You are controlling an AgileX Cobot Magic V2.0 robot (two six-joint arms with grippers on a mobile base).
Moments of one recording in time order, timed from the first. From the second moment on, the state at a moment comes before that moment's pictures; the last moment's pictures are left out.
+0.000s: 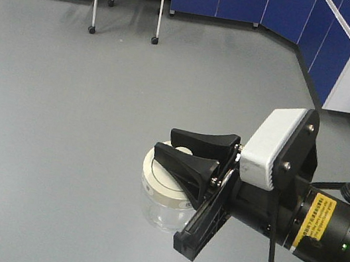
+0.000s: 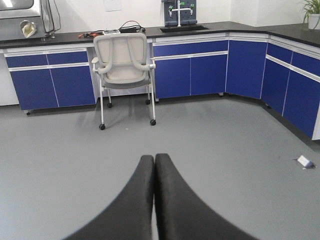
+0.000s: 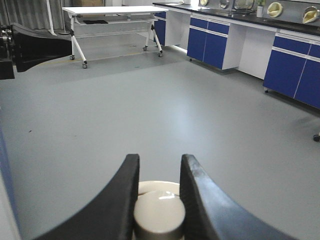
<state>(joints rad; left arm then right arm) -0.02 0.58 -0.38 0.08 -0.04 -0.03 0.62 1.15 -0.64 -0.96 -0.50 0.78</state>
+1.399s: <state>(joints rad) -0.02 0.58 -0.38 0.08 -0.04 -0.03 0.62 1.15 -0.64 -0.96 -0.50 0.78</state>
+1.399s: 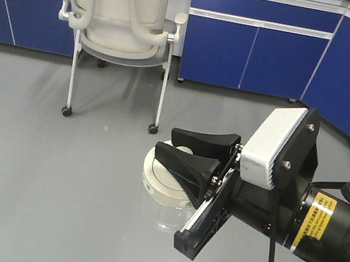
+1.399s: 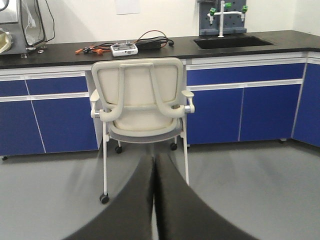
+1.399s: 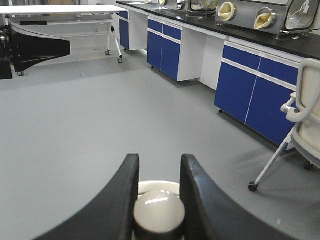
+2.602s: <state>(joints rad) -0.02 0.58 -0.38 0.08 -0.04 -0.03 0.62 1.15 -0.64 -0.96 -0.50 0.78</state>
